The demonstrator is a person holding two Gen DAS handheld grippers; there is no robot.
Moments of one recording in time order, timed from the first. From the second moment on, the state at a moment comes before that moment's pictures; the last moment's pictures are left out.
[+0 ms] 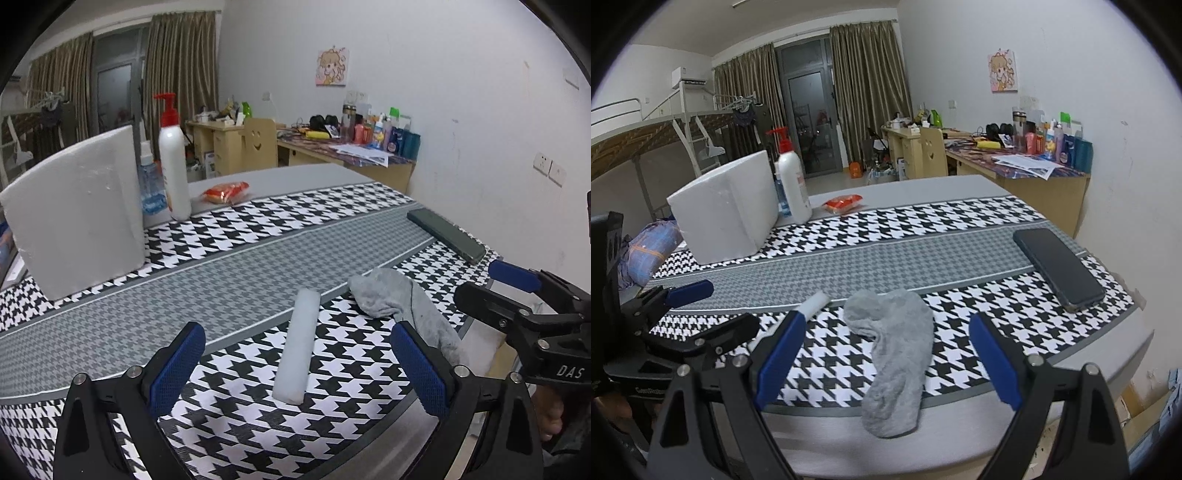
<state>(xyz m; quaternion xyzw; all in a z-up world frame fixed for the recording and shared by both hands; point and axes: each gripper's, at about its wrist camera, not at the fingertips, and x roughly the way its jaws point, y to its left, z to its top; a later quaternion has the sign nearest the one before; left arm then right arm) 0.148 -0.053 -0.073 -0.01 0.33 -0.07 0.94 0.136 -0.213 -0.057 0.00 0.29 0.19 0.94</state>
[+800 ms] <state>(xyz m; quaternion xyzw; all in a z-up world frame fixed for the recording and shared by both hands) 0.175 -0.062 -0.110 -0.01 0.40 -0.05 0.92 0.156 -0.211 -0.093 -0.01 0.34 0.21 0.92</state>
